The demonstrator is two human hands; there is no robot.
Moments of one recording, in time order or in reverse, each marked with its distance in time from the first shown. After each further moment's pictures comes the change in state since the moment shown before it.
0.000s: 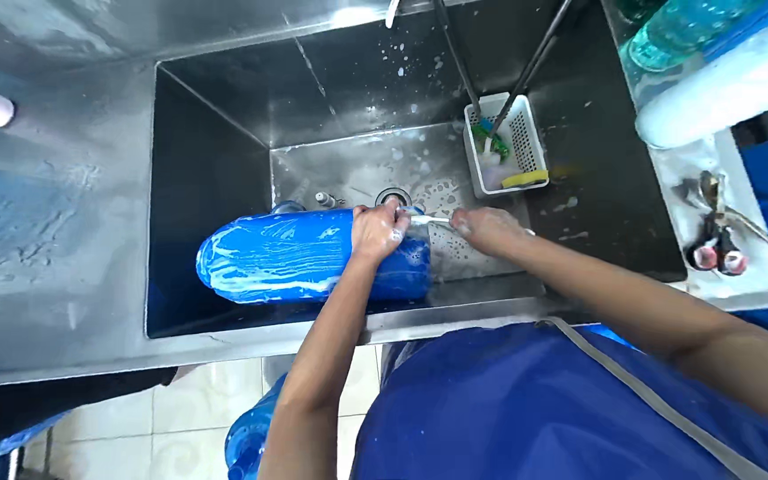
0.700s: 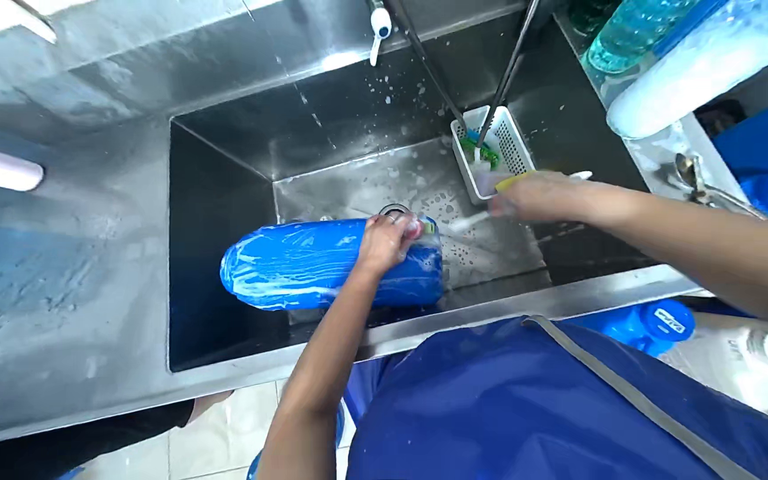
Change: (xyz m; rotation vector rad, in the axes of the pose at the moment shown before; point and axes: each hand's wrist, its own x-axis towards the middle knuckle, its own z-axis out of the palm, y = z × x) left_hand 0.004 -0.018 0.003 0.056 0.029 0.317; right_hand -0.032 0.018 -0.078 -0.221 0.019 -0.176
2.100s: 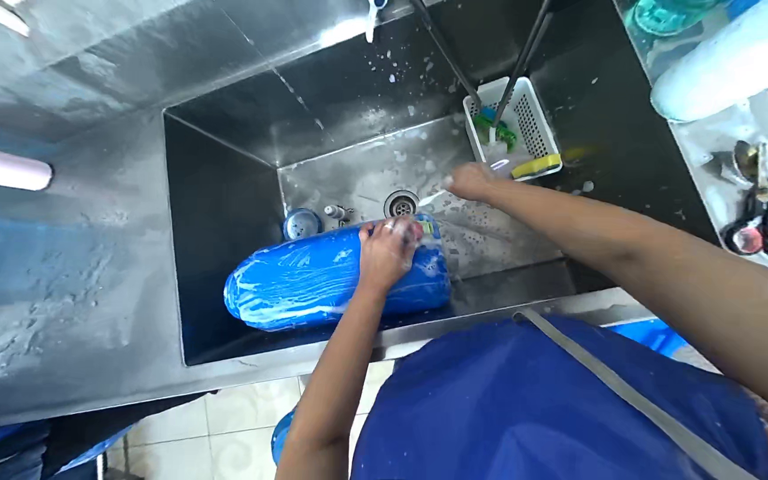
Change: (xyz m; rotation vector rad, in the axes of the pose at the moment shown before) left_hand -0.018 0.008 0.014 0.047 0.149 -0.089; right_hand 0.150 0.019 0.073 0.280 0.012 0.160
